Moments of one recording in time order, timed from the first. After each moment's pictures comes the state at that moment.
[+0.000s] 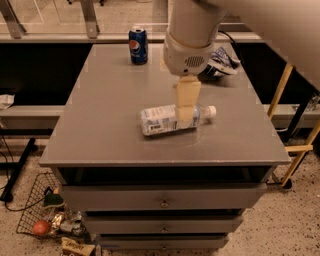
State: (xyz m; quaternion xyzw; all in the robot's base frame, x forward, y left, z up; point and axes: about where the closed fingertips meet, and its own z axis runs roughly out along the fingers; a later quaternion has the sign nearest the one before) arm 0.536 -0.042 0.925 -0.77 0.63 -0.01 0.11
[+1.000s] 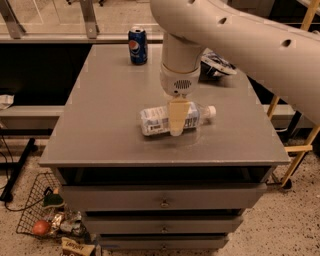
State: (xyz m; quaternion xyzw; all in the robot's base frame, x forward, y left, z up) arm 0.556 -0.043 0.857 -0.74 0.67 -0.02 0.06
